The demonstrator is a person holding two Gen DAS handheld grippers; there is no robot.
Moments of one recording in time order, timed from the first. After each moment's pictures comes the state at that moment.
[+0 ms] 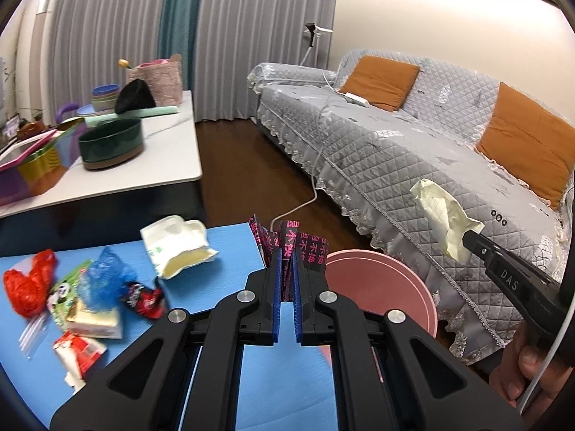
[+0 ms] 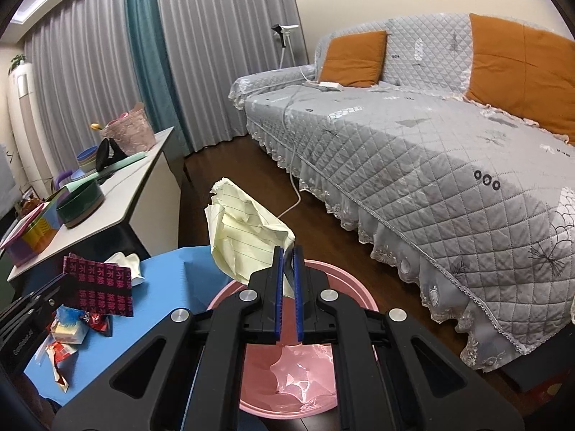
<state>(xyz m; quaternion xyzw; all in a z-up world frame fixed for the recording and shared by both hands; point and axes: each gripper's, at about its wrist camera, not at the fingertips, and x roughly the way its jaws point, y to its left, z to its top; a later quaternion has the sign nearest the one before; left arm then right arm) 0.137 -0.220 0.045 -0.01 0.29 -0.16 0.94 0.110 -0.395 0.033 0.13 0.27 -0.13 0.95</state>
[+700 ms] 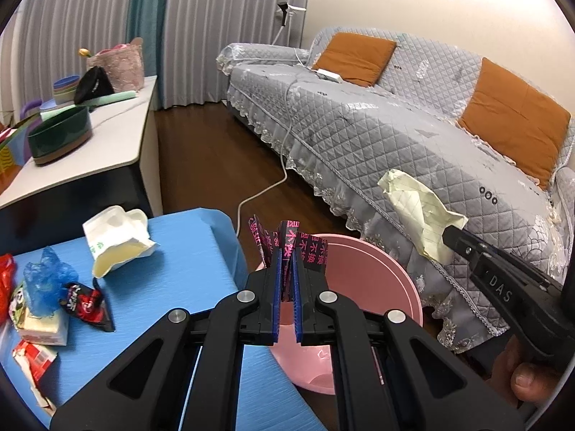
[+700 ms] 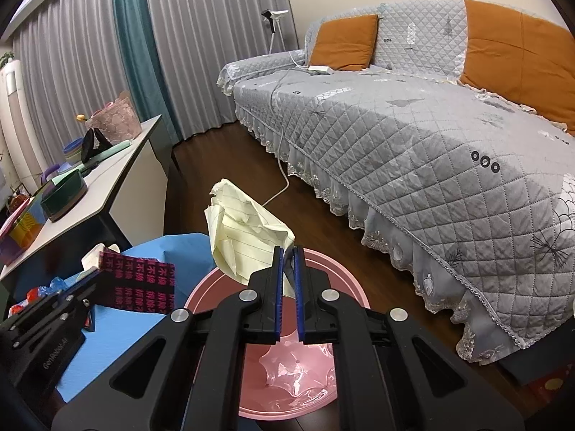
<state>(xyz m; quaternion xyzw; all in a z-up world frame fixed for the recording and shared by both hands) 0.160 -0.272 0.019 0.00 0.32 -0.21 0.92 0.120 -0.411 0.015 0.13 0.29 -0.14 0.94</state>
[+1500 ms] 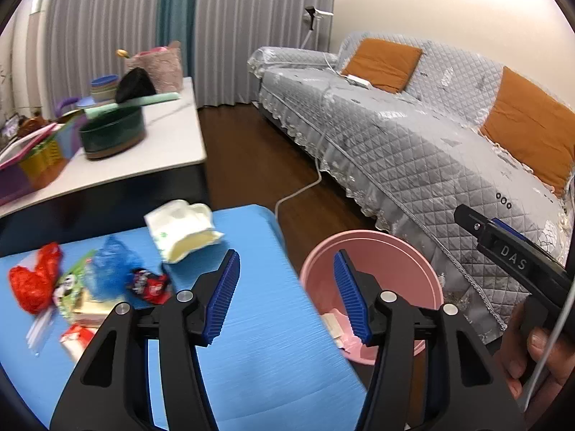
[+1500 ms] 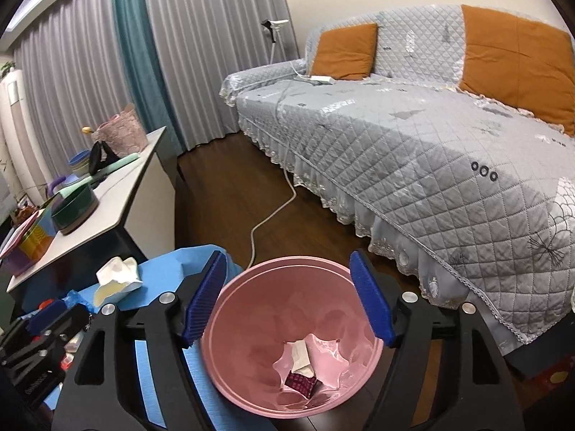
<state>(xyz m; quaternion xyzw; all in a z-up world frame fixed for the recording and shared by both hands) 0.132 -0.208 0.046 0.00 0.32 -0.14 0.94 0.115 -0.388 0.036 0.13 0.28 -0.14 0.94</state>
